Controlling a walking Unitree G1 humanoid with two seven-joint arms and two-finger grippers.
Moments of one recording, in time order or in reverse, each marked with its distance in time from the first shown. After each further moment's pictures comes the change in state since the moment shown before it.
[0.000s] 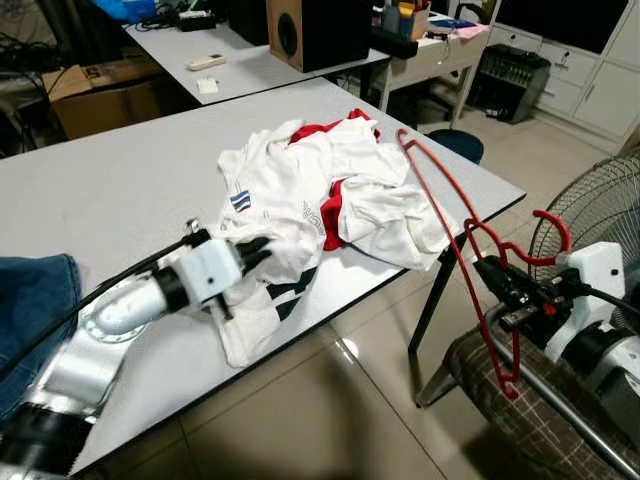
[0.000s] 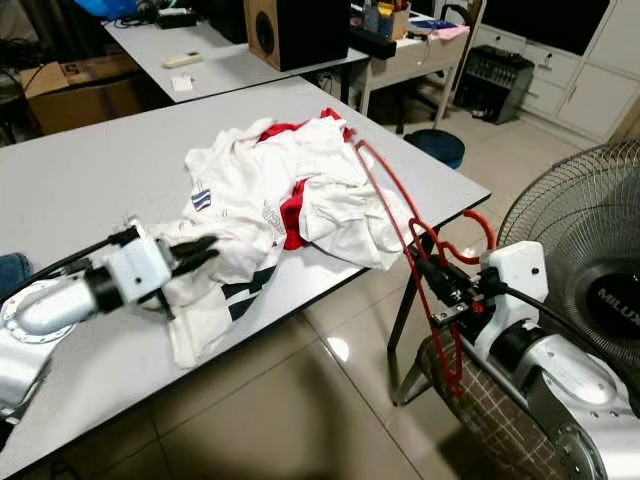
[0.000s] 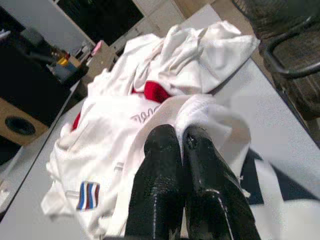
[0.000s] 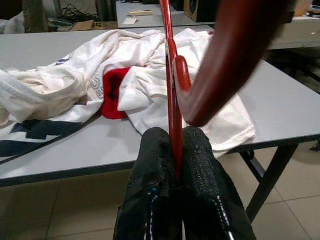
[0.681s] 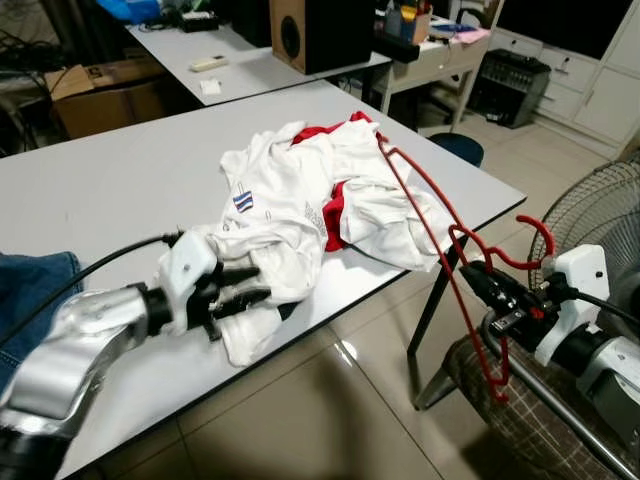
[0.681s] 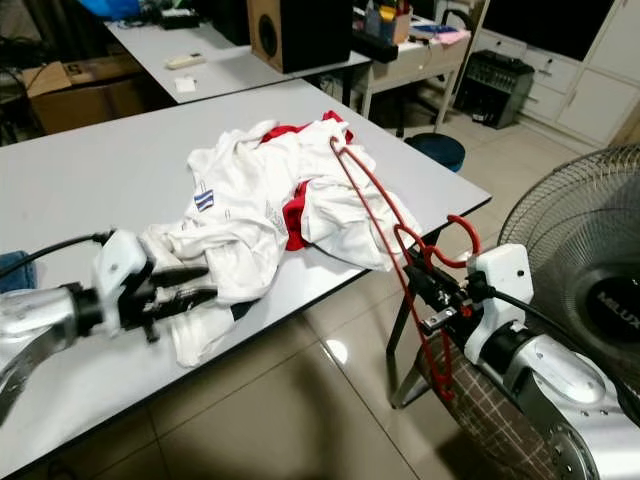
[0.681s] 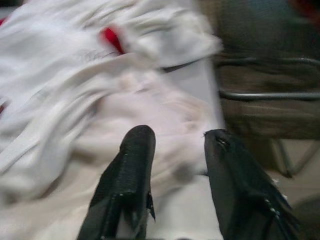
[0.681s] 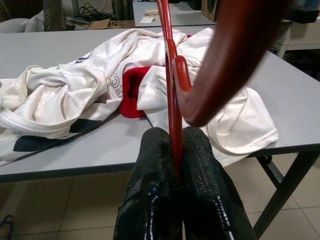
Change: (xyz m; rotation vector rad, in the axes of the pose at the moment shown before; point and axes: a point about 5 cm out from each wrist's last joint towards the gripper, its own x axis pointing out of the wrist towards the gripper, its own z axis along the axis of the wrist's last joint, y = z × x) left arm -0.013 -0.013 -0.009 -0.580 0.131 -0.094; right arm 0.003 0.007 -0.003 0.008 0.007 0.062
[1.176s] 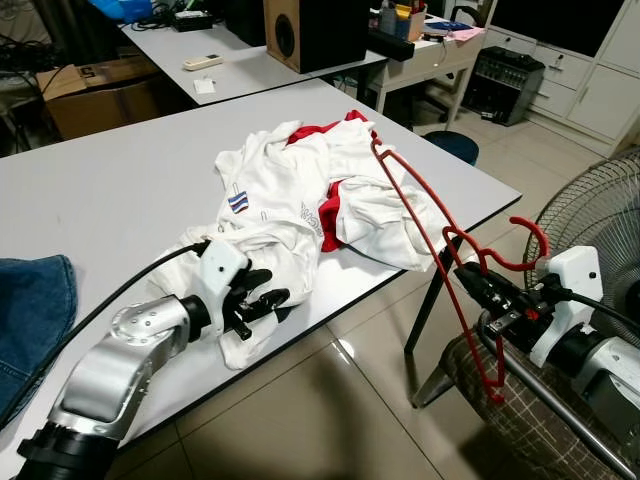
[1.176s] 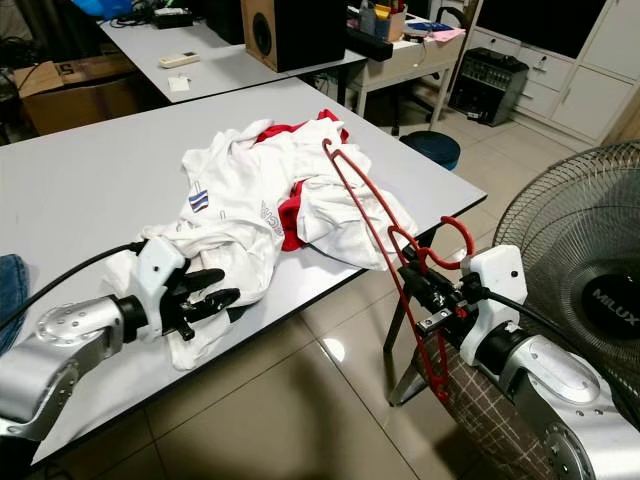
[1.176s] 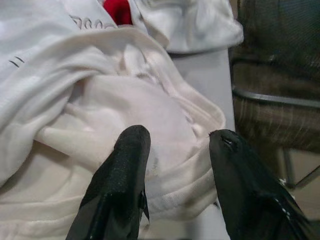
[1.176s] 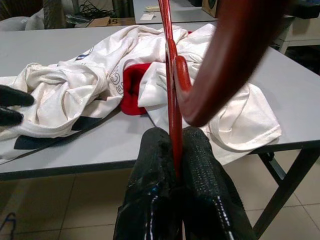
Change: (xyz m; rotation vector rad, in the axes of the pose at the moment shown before) left arm 0.031 -0.019 -0.011 -0.068 0.057 0.063; right arm 0.002 0.003 -0.001 0.002 0.006 0.018
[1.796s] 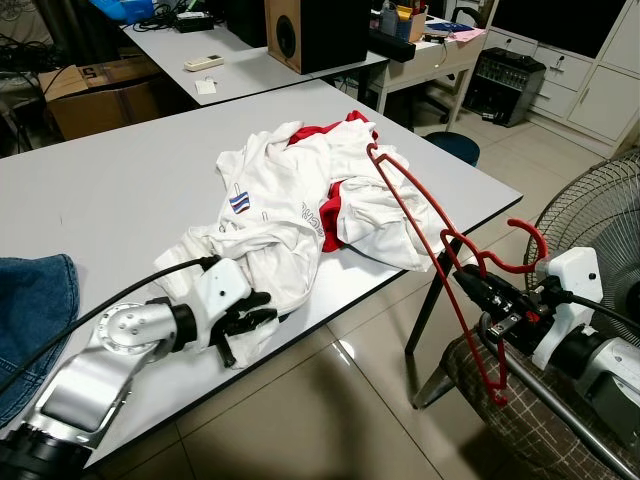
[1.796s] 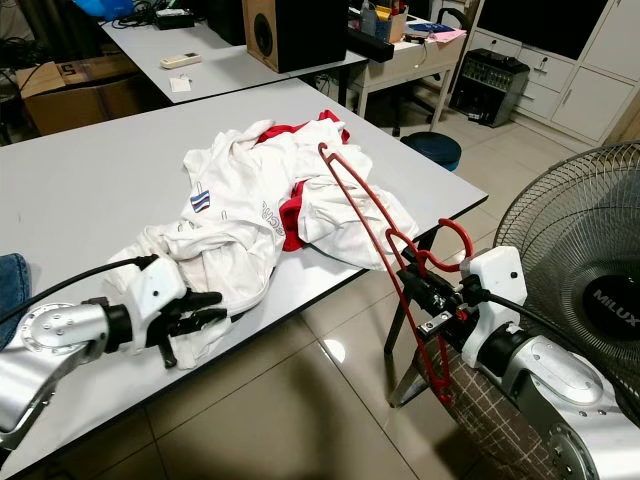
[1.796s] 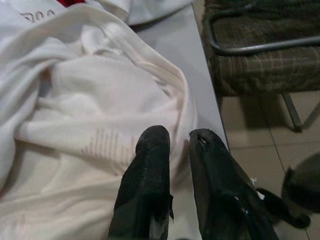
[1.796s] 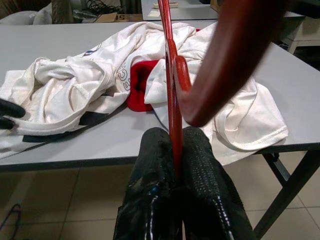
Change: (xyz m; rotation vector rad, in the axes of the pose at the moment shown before) left arm -0.011 0.000 -0.004 0.218 0.067 -0.107; right arm -0.002 -0.001 0.000 -0.018 0.016 0.031
